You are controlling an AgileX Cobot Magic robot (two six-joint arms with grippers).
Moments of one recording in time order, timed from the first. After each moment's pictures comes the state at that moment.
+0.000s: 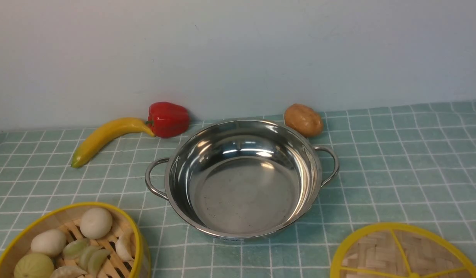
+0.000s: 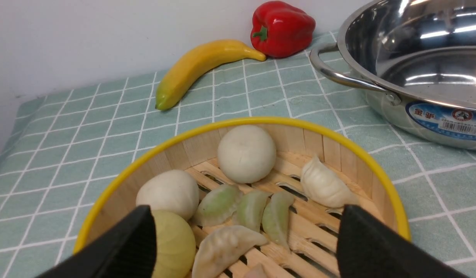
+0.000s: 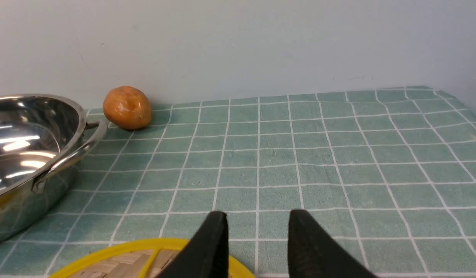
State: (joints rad) right arm -0.01 0.03 0.01 0.13 0.32 0.05; left arm 0.02 0.00 0.01 -0.10 0.38 0.27
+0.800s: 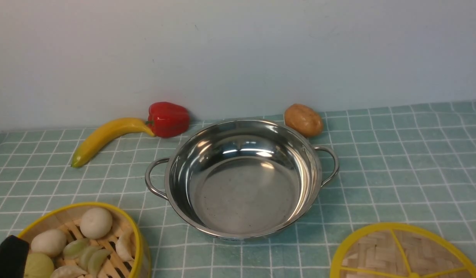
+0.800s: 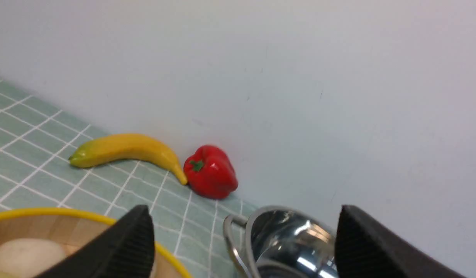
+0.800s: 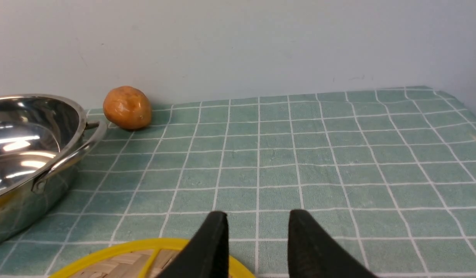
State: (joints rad) right arm -0.01 0.03 0.01 0.13 0.32 0.05; left arm 0.02 0.00 0.01 -0.73 0.05 0.10
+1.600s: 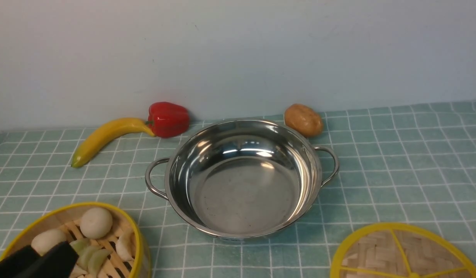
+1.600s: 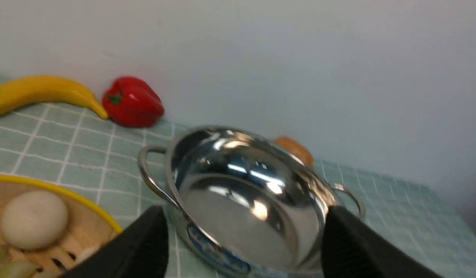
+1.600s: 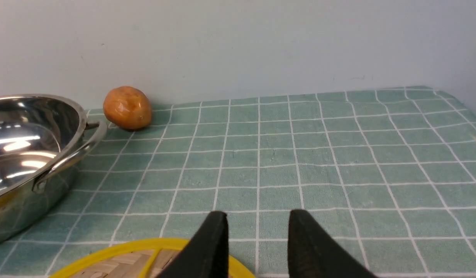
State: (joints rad) right arm -0.01 0.03 0.01 0.13 0.32 0.05; left arm 0.02 0.16 -0.29 -0.73 0.54 0.28
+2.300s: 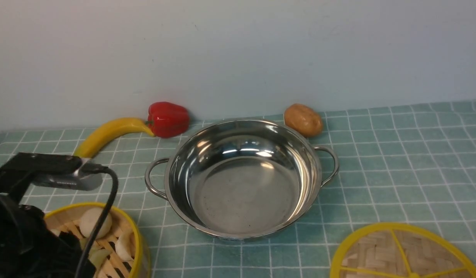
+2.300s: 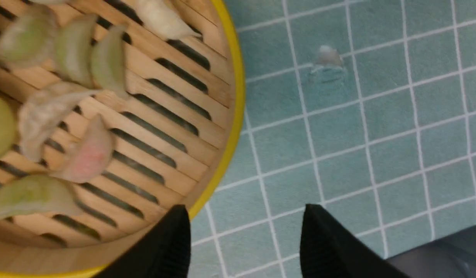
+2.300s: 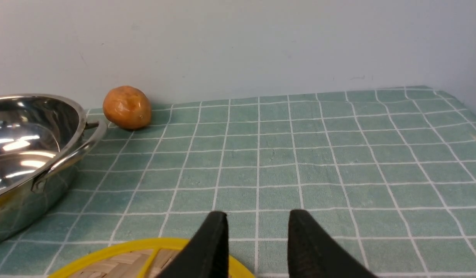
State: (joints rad) right arm -0.01 0.03 0.01 0.13 0.32 0.05; left arm 0.01 1.14 -0.84 -0.27 1.22 0.32
